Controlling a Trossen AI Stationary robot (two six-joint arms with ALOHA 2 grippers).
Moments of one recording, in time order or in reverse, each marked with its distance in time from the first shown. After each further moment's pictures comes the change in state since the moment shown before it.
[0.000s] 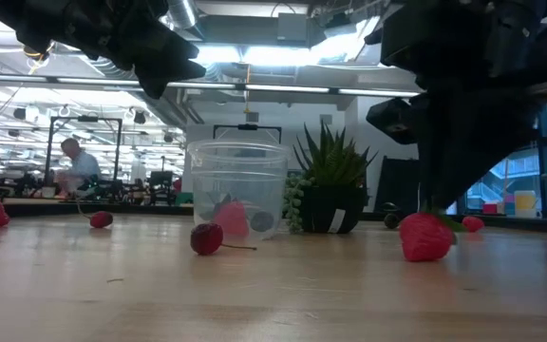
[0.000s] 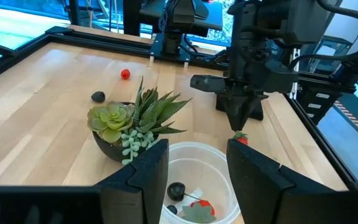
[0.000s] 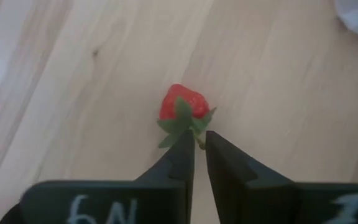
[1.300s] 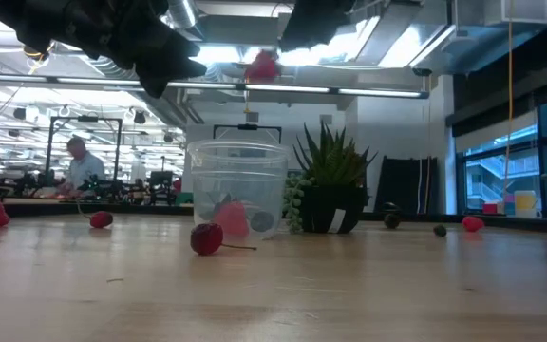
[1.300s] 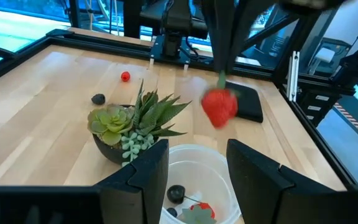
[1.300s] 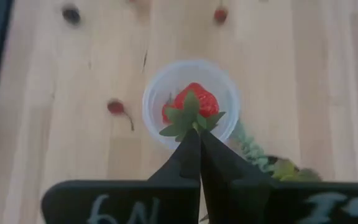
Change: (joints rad) left arm 0.000 0.000 0.000 0.008 0.000 0.000; right arm -0.269 0.106 0.721 -0.503 0.000 0.070
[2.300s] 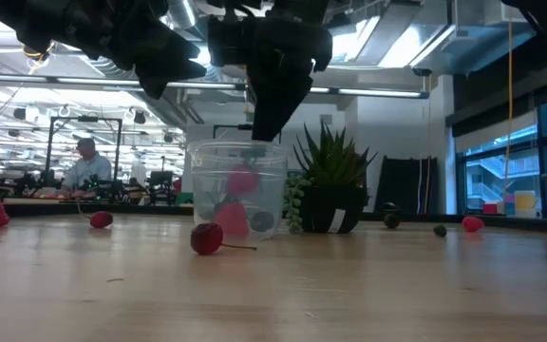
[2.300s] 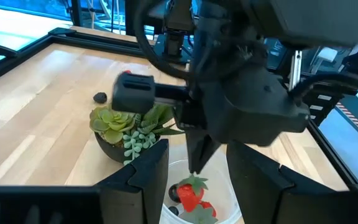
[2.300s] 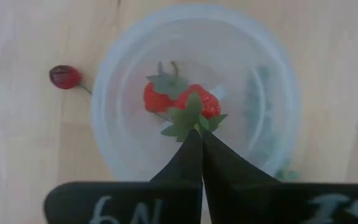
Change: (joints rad) left arm 0.001 0.000 0.000 -0.004 -0.006 -0.002; right arm -0.031 0.366 0.208 -0.110 -0.028 -0.118
